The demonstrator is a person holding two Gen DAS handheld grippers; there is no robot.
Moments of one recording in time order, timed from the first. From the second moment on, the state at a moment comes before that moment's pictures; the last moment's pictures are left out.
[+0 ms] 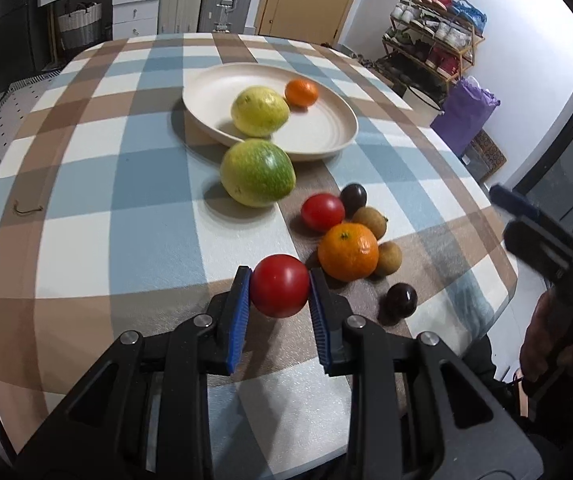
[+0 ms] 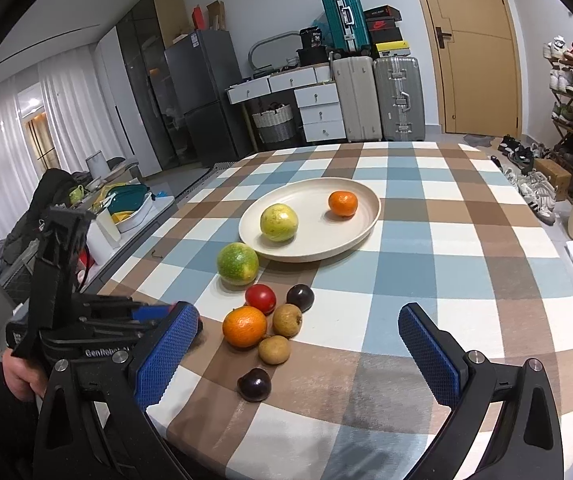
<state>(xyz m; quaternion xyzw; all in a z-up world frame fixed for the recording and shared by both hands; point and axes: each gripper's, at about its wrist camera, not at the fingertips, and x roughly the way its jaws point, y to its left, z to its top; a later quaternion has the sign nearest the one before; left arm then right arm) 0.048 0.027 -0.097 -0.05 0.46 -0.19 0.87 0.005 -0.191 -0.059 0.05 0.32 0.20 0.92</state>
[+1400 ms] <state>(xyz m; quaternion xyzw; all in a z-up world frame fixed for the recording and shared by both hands) 0.055 0.082 -0.076 -0.10 0.43 -0.16 0.89 0.044 -0.109 -0.109 -0.01 0.41 0.29 0.87</state>
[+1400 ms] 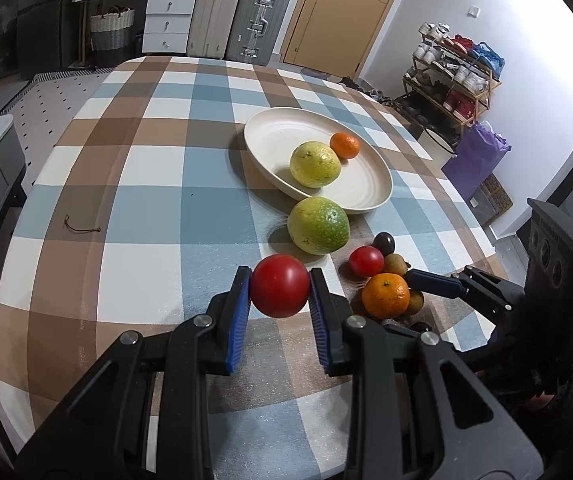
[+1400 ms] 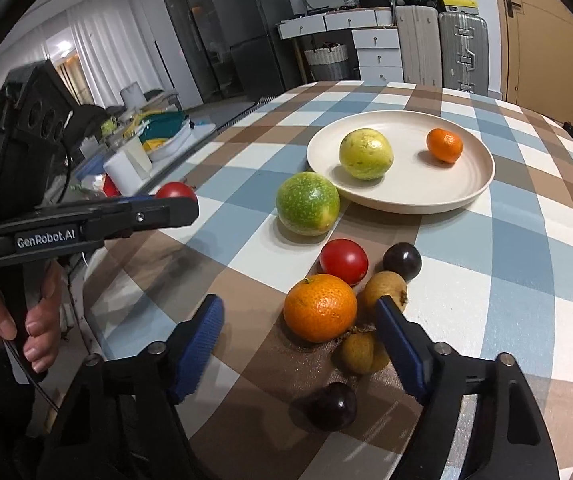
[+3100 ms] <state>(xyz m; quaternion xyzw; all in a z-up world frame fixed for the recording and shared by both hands) 0.121 0.037 -0.046 -0.10 0.43 -0.20 0.87 0.086 -0.162 -0.061 0.10 0.34 0.30 0.89</state>
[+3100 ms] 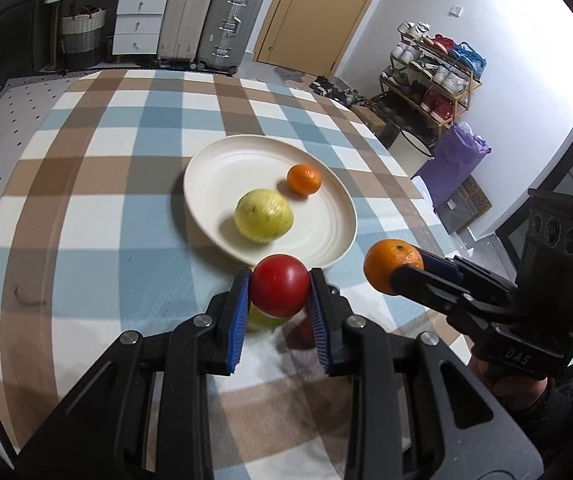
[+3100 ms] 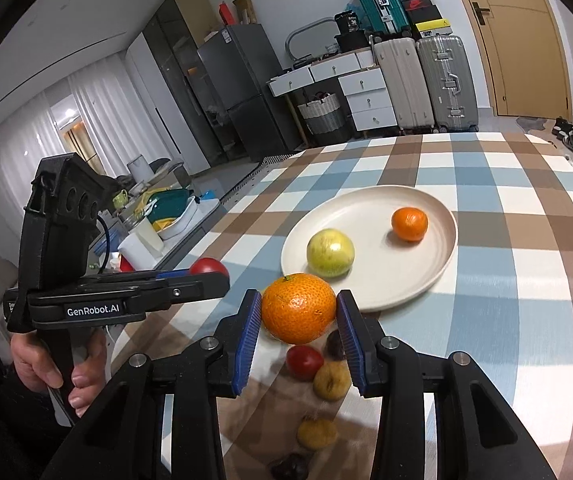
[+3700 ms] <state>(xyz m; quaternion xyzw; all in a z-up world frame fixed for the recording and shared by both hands) 0.201 0.000 -0.040 -0.10 0.44 -0.24 0.86 0.150 -0.176 -0.063 0.12 0.36 0.28 0.88</state>
